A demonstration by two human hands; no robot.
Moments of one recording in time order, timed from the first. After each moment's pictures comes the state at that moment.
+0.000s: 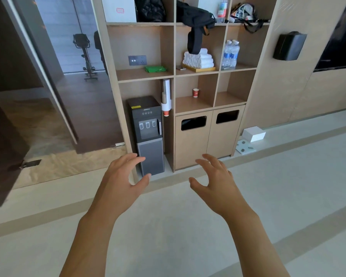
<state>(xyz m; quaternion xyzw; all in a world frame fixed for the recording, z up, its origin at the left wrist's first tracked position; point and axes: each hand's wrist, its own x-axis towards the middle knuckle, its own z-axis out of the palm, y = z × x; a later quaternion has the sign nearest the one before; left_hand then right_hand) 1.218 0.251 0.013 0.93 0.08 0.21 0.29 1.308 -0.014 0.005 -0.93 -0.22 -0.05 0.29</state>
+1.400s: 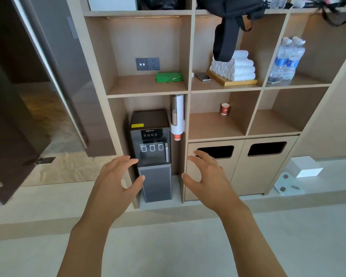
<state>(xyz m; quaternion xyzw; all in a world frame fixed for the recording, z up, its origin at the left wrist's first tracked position) 1.685 0.289 0.010 0.91 0.24 0.23 0.25 1.859 0.082 -0.013 -0.88 -0.34 0.01 0.32</state>
